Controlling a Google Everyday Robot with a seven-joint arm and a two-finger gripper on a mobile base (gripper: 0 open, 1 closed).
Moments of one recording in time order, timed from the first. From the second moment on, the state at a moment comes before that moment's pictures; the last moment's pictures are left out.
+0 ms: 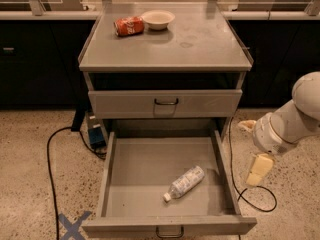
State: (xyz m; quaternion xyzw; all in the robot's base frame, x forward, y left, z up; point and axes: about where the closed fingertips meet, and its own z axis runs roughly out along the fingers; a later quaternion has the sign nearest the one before) arm 0.478 -0.238 0.716 -0.64 0.74 0.07 0.17
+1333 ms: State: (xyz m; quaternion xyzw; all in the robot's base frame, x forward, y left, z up) arm 0.506 -0.166 0.616 -0.69 0.69 0.12 0.20
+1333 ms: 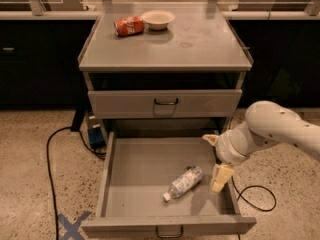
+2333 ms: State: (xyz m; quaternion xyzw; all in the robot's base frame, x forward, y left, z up) arm 0.505 -0.143 0.532 -0.70 0.68 0.16 0.18
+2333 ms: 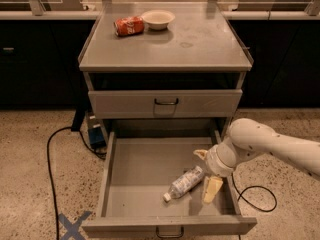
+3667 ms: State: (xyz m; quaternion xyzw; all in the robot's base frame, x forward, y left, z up) arm 0.523 -0.119 0.409 -0.69 0.67 0.23 0.14
